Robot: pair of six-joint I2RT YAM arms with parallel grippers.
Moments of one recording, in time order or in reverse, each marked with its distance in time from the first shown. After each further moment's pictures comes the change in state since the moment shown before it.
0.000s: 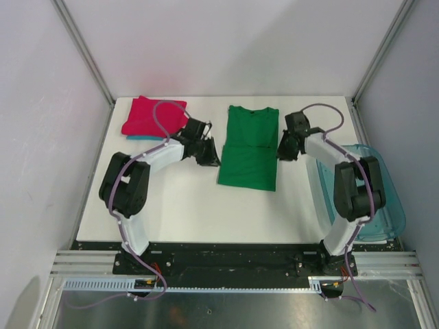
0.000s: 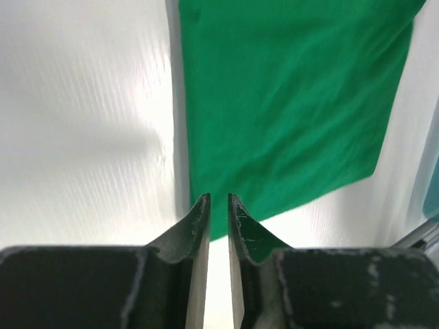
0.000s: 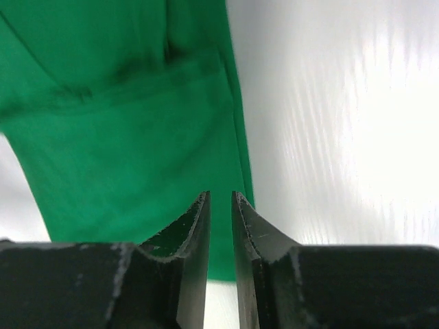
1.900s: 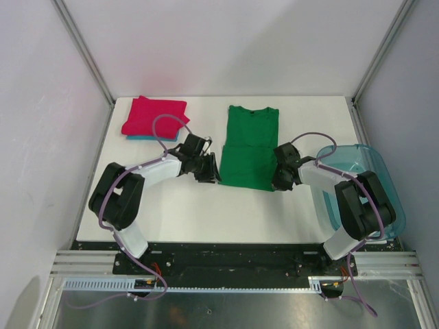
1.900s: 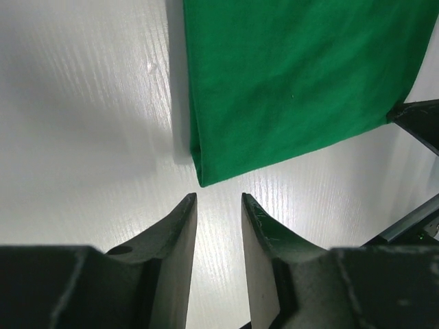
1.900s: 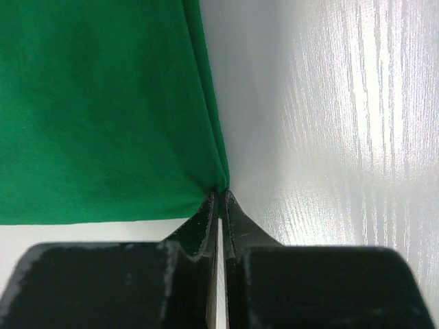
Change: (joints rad) left arm -0.060 -0.162 -0.273 0.062 0.002 -0.026; right arm 0.186 -0.217 -0.456 0.113 0.082 0.135
